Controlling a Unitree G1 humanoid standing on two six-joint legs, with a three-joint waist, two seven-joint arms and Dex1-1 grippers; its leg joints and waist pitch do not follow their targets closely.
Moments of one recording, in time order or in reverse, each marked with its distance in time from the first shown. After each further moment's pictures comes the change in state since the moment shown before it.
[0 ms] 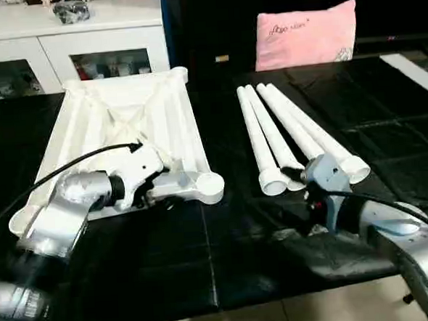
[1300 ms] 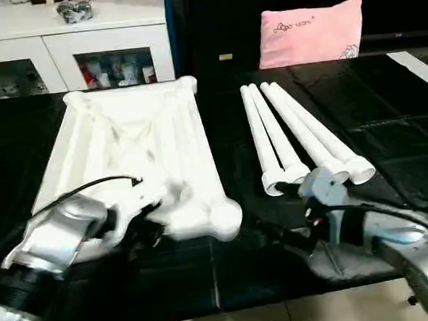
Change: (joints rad) left arm 0.173 0.028 0.010 -0.233 -0.014 0.347 -0.073; right arm 0.040 -0.033 0.043 -0.033 0.018 -0.005 0.050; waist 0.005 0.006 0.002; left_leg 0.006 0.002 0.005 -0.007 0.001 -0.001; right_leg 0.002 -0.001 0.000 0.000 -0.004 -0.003
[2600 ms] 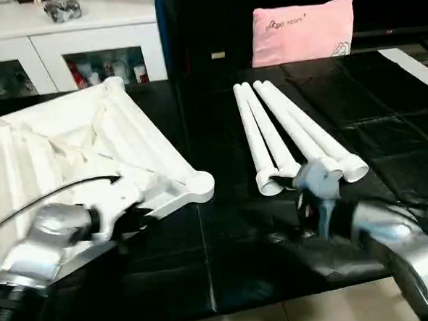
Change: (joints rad) left arm 0.086 0.065 0.136 0.050 -0.062 -0.332 0.038; right arm -0.083 0.157 -0.076 0.066 0.100 0.019 -0.074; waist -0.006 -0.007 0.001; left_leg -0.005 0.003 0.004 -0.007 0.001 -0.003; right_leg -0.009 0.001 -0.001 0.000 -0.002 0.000
